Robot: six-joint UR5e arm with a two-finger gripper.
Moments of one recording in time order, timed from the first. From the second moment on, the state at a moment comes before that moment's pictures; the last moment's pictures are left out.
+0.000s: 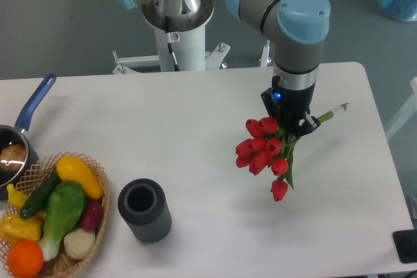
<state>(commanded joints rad) 2.62 -1.82 -1.58 -1.12 1.52 1.48</state>
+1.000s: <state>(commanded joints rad) 2.63 -1.95 -1.59 -1.08 1.54 1.46</state>
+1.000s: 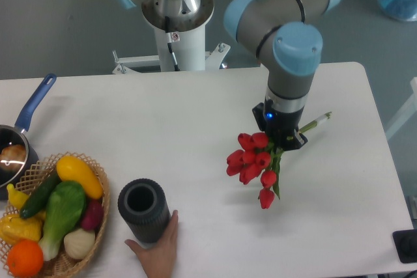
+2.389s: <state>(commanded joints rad) 2.69 -1.97 -1.62 -0.98 1.39 1.50</state>
